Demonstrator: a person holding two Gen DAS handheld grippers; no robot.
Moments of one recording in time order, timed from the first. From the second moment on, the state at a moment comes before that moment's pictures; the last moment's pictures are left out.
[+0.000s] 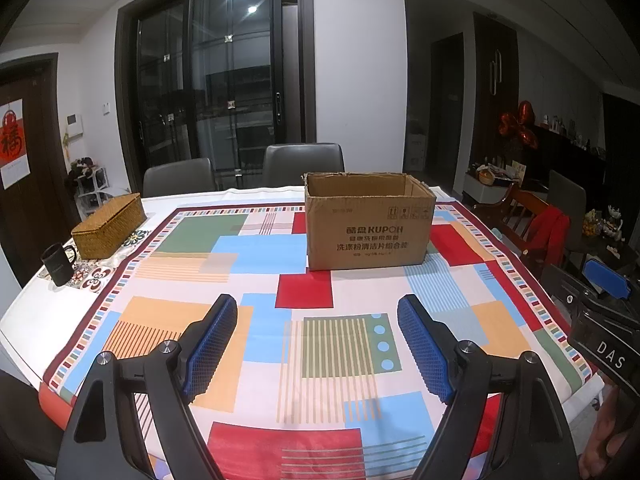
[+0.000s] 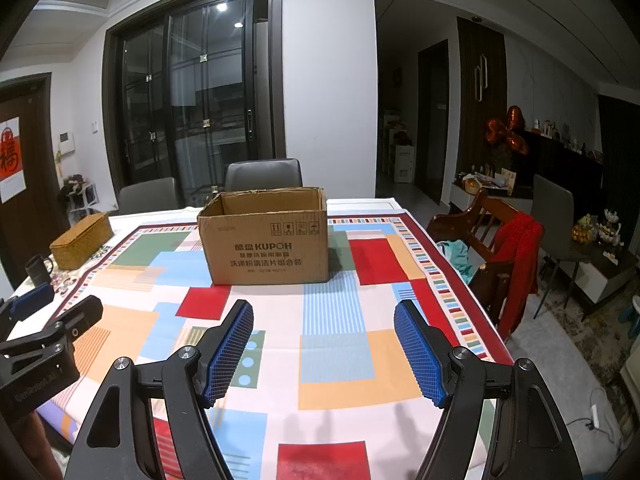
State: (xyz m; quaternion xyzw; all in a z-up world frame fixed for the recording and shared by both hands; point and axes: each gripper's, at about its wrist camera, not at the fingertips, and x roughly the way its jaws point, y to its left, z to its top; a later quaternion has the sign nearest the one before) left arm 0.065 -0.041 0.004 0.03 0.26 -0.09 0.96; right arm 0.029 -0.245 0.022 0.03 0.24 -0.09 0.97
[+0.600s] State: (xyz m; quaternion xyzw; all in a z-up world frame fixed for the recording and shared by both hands) left arm 0.063 -0.042 0.005 0.04 0.26 -0.08 0.96; right arm 0.029 -0.244 0.022 0.03 0.24 -0.09 0.97
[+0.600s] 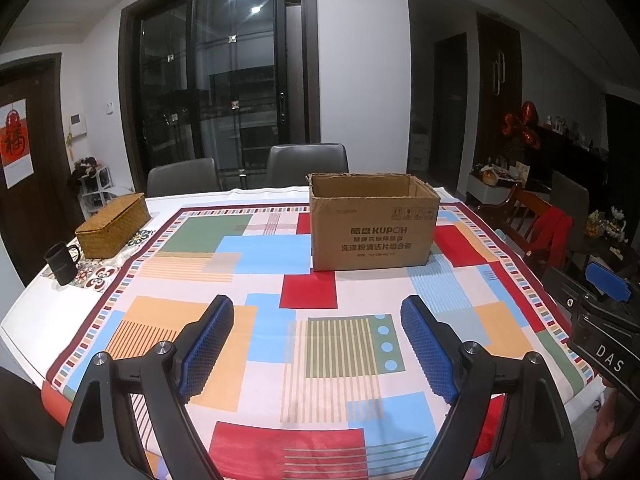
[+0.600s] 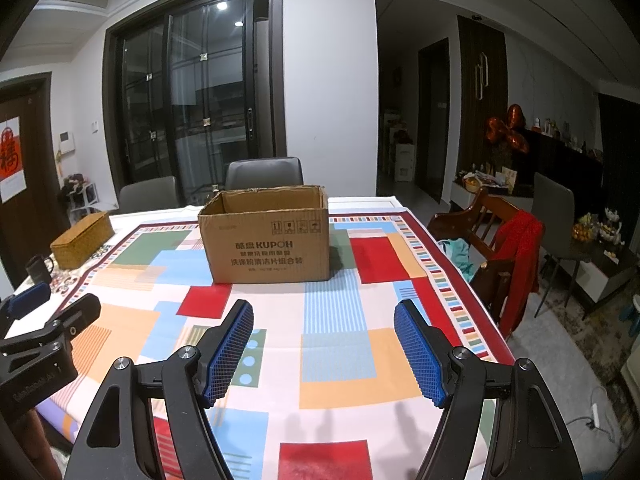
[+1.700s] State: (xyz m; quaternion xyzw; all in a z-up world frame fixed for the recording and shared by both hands) left arm 0.065 -0.042 0.004 0.04 0.27 -0.08 0.96; right arm 0.030 -0.246 0.020 0.04 0.24 -0.09 0.97
